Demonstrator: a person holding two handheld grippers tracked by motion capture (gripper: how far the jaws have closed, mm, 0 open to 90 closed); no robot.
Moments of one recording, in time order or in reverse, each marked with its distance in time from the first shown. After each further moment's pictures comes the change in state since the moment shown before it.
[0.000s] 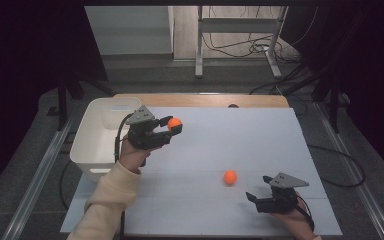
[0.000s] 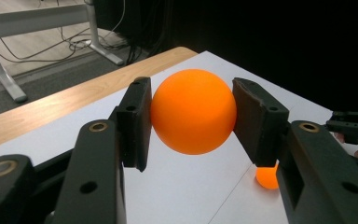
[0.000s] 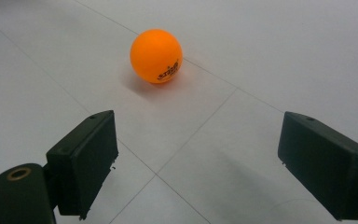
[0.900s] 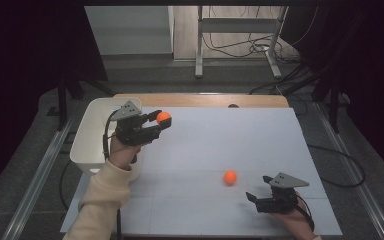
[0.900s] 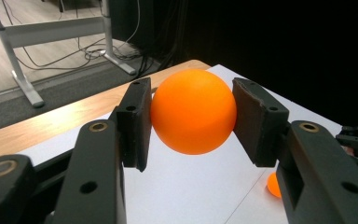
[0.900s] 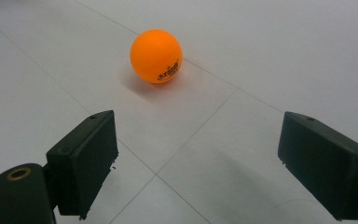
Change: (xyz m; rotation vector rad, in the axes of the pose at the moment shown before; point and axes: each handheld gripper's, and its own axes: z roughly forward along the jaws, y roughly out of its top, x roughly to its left) left arm 0.014 0.005 -0.022 -0.041 0.044 -0.020; right arm 0.000 0.000 0.000 -0.001 -0.001 0.000
